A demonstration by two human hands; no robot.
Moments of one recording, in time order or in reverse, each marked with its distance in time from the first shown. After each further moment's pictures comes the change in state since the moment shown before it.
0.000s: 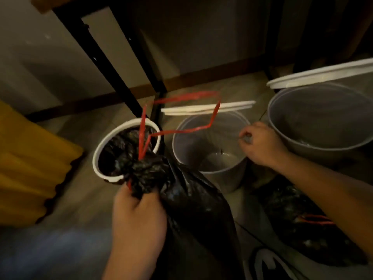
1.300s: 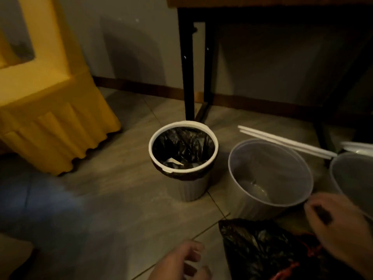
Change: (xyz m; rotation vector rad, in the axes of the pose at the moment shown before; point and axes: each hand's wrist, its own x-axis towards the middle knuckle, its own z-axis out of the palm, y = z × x) left_hand -0.037 -0.083 -0.114 0.205 -0.498 -0.491; right_hand -0.072 -0.029 -0.017 -0.284 0.107 -0.176
